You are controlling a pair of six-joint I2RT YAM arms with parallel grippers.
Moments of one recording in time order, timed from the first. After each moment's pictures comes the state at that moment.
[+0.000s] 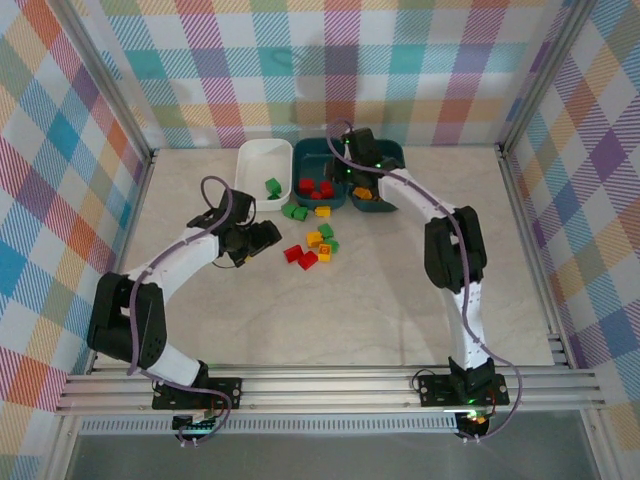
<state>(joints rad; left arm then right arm) -0.32 1.53 1.04 -0.58 0.14 -0.79 0.46 2.24 1.95 -0.41 -0.09 0.43</state>
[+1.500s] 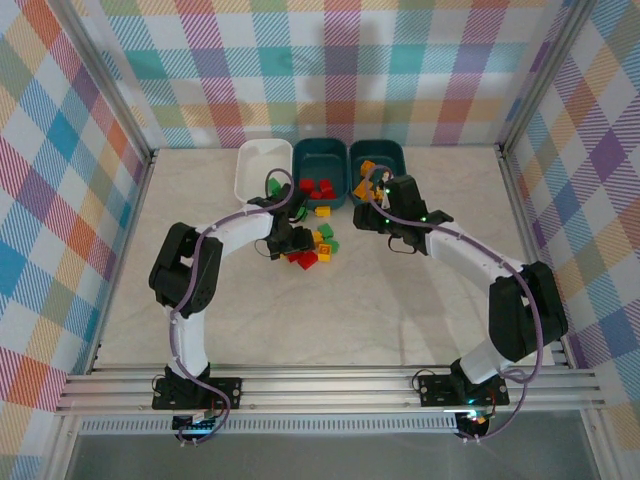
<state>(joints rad) -0.50 1.97 1.39 -0.70 0.07 -0.67 0.46 1.55 1.07 -0.27 -0.06 0.44</state>
